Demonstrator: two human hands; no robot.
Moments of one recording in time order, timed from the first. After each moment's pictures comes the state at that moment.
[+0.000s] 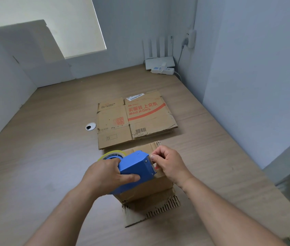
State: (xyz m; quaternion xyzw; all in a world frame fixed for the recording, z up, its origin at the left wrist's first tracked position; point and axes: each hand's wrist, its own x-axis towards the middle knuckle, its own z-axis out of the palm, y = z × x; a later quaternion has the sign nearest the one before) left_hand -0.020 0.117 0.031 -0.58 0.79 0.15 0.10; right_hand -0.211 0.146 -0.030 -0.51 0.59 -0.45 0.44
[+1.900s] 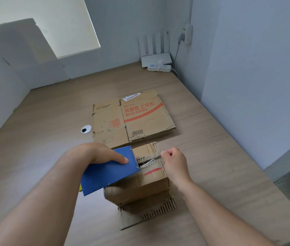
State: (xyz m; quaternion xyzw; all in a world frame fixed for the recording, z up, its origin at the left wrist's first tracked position) left_hand -0.036 0.034 0.063 -0.69 0.62 0.30 0.23; right_hand -0.221 0.132 -0.040 -0.34 0.73 -0.45 0.39
